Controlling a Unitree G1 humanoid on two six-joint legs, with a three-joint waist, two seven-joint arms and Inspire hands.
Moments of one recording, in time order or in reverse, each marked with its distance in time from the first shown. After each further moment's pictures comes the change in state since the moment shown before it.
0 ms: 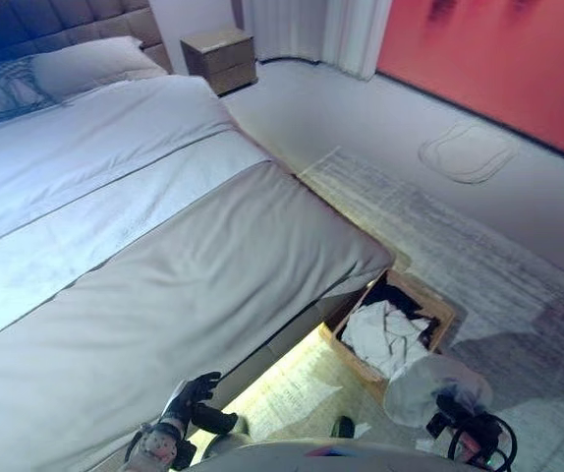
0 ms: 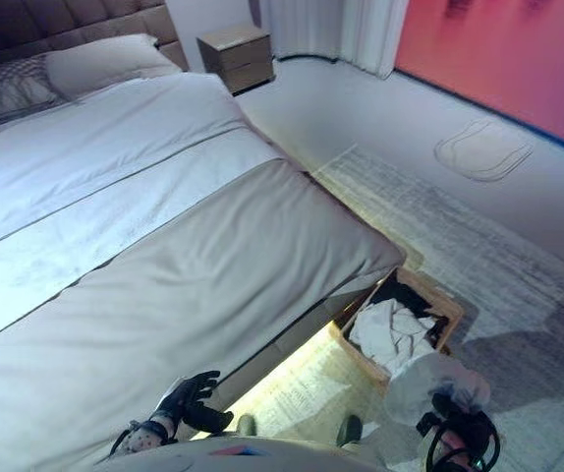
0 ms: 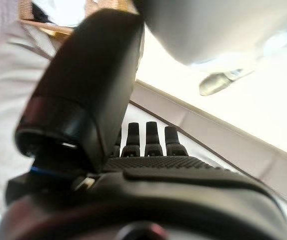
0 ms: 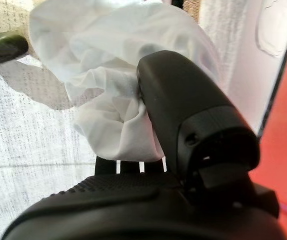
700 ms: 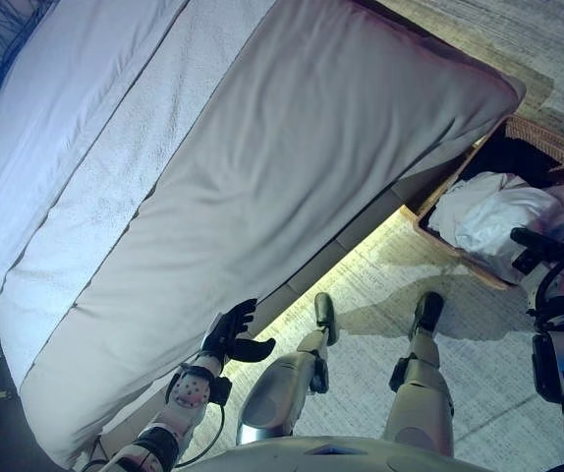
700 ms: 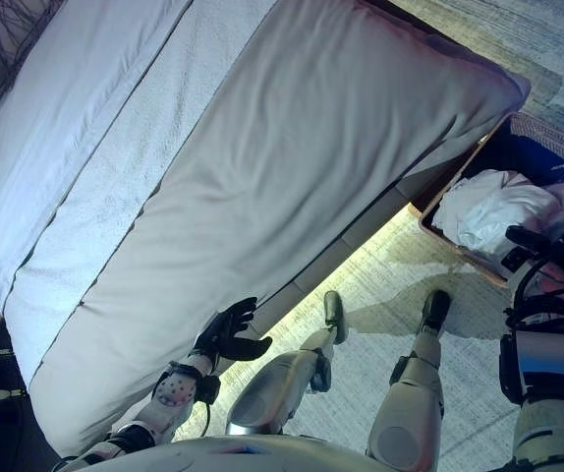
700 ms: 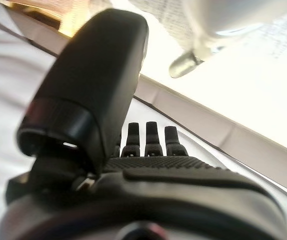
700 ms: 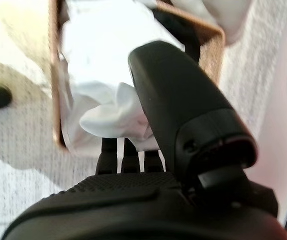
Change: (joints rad) left arm -0.048 -0.040 -0.037 -0.216 -0.191 -0.065 -0.003; right arm -0.551 -0.395 0.015 0.060 -0.083 0.285 0.199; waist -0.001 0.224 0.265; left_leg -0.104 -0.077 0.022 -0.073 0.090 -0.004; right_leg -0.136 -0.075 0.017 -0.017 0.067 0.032
